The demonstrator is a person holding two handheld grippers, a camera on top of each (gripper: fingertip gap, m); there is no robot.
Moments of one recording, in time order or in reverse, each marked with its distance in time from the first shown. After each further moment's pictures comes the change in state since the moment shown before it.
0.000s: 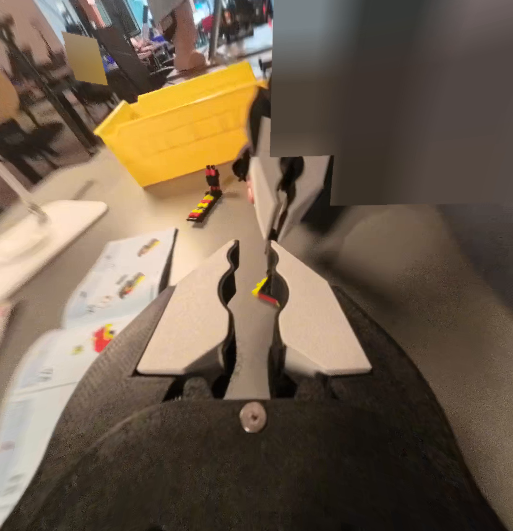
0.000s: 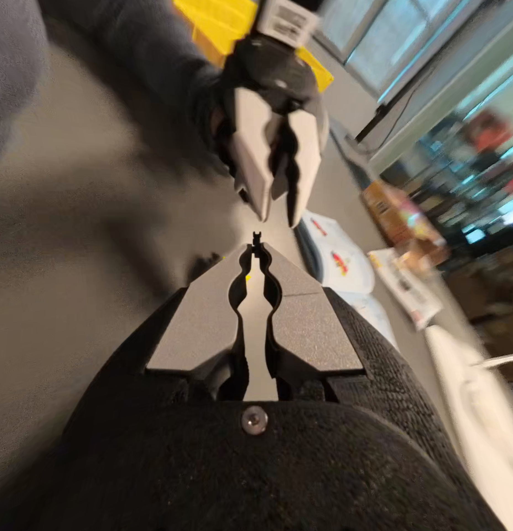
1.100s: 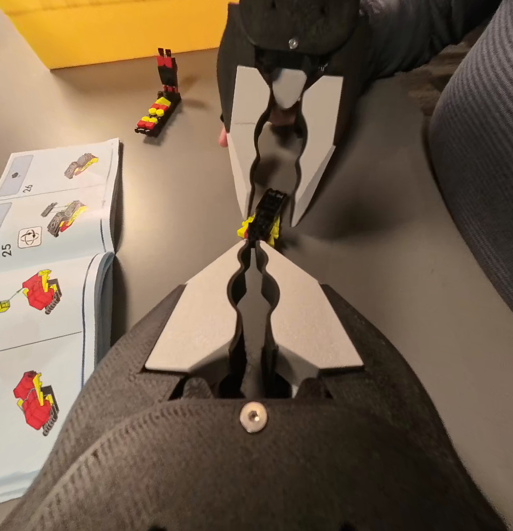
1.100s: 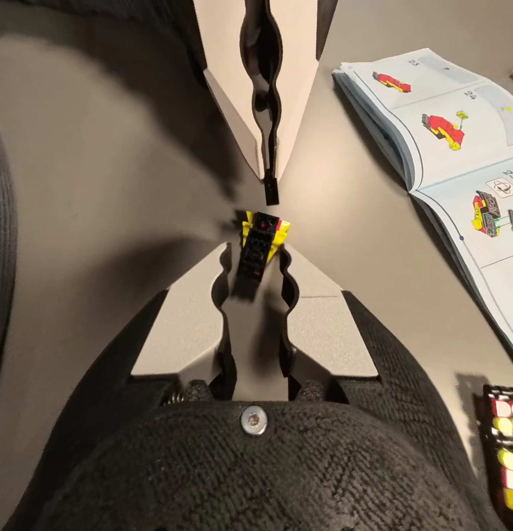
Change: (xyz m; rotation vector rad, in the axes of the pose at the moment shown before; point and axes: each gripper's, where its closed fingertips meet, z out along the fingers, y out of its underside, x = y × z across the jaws) left arm 0.004 0.052 -0.002 -0.270 0.184 -0.143; right arm -0.031 0.046 0.017 -0.358 -0.176 0.555
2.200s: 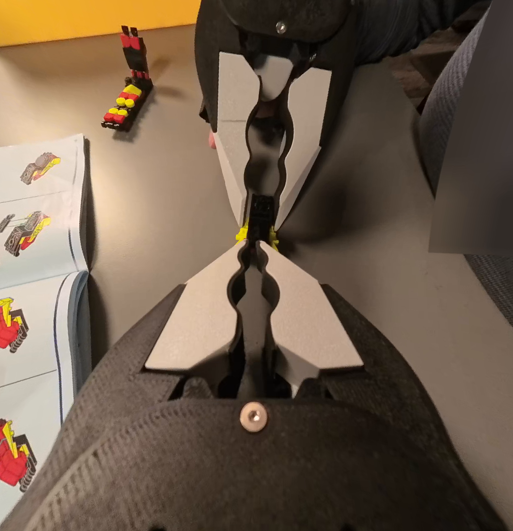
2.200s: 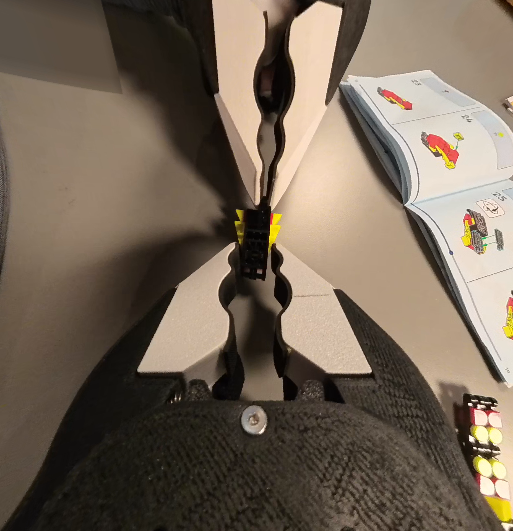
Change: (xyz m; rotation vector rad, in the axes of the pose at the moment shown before) left arm 0.006 -0.001 0.015 -0.060 0.077 -0.002; right arm 0.001 0.000 -0.002 0.009 -0.004 -0.079
